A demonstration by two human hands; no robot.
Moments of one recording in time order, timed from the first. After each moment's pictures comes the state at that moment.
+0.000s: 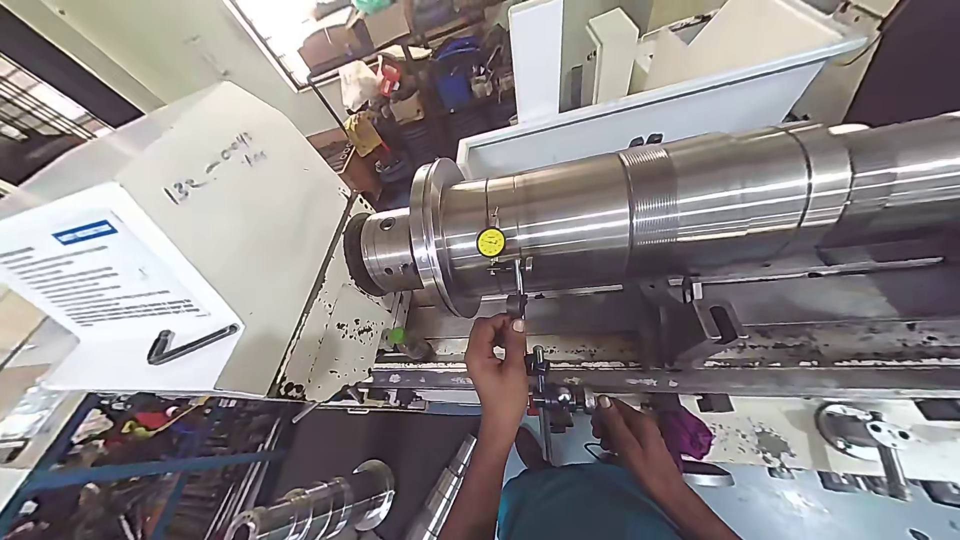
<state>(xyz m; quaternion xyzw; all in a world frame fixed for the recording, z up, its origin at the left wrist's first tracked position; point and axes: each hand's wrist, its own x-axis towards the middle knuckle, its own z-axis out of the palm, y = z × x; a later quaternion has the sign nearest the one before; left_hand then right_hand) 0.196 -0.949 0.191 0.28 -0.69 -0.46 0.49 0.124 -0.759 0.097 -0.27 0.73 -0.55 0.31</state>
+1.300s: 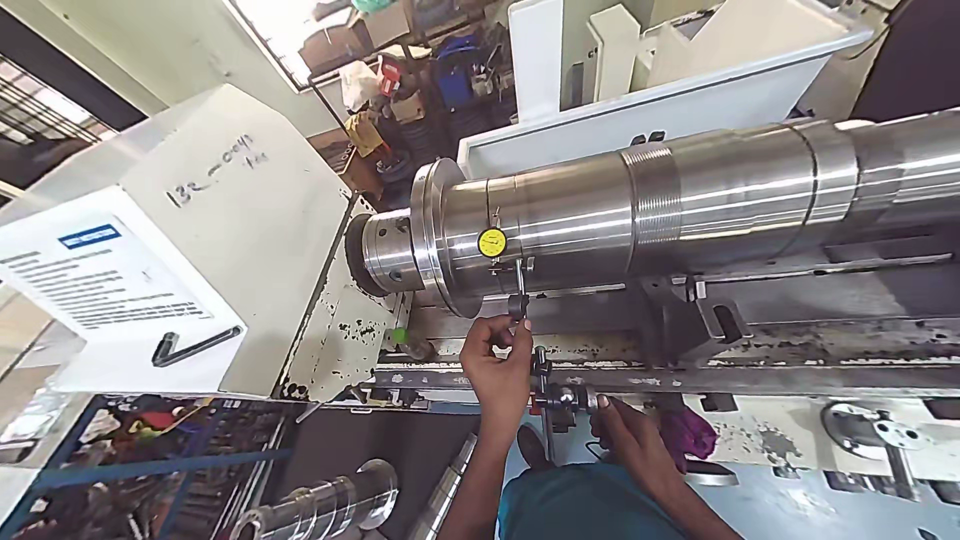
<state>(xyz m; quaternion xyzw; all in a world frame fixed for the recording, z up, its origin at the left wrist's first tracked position) 0.193 -0.950 0.196 0.31 -0.68 -0.43 0.51 0.125 -0.763 0.093 -0.28 0.73 -0.55 0.30</state>
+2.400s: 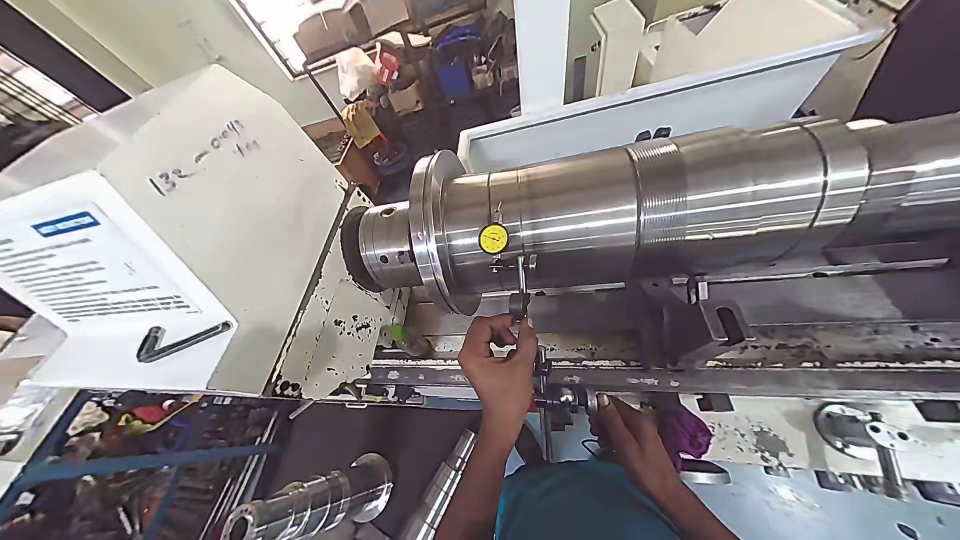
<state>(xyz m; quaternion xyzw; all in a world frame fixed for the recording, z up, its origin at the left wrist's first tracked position) 0.188 -0.950 0.191 0.31 -0.68 -0.40 0.54 0.124 -0.763 0.093 -0.27 0.73 -0.55 0.30</state>
